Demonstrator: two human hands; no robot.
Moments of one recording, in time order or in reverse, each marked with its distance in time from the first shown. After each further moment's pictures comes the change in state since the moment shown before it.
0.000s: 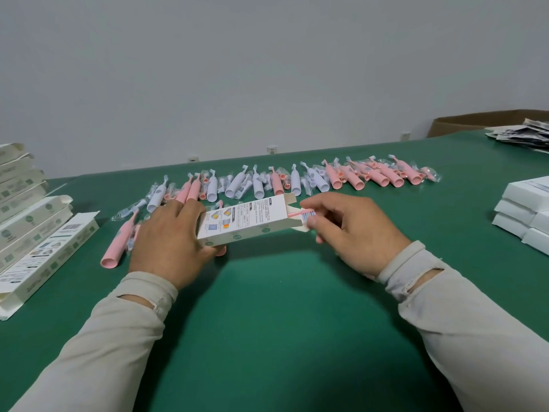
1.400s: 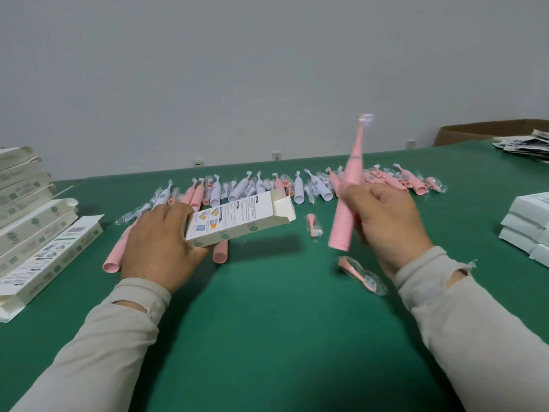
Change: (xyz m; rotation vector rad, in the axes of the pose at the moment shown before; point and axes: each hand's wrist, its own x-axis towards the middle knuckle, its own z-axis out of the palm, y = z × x) left_hand 0.005 -0.010 -0.002 0.009 0.029 -0.109; right_hand 0.010 -0.003 -0.014 0.584 0.410 0.277
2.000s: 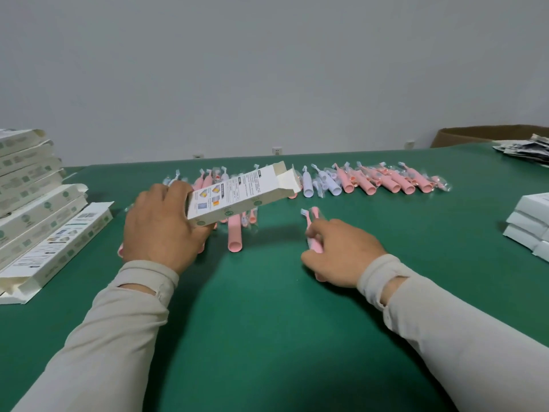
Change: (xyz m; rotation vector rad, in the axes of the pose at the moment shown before) left_hand 0.000 -0.017 -0.011 -0.050 0.134 -0.024; right_hand -0.019 0.027 0.047 -1.237 -0.486 -0.029
